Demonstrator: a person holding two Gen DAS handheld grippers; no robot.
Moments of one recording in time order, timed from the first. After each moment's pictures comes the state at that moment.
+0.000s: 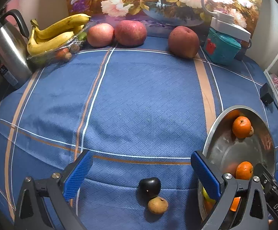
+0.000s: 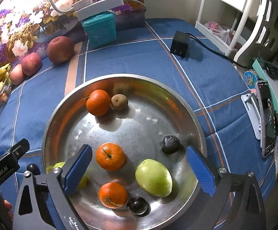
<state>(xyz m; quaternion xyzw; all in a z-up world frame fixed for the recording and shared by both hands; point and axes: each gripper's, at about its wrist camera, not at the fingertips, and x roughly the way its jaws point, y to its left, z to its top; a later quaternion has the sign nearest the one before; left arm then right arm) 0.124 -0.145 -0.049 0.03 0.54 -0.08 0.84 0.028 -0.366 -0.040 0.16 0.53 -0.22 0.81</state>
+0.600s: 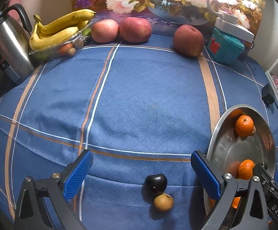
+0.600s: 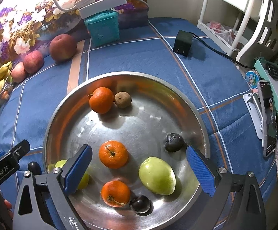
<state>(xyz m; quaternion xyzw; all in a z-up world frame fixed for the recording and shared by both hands) 0.122 -0.134 -0.048 0.02 0.55 -0.07 0.83 0.029 -0.360 -0.041 0.16 0.53 -0.21 0.81</state>
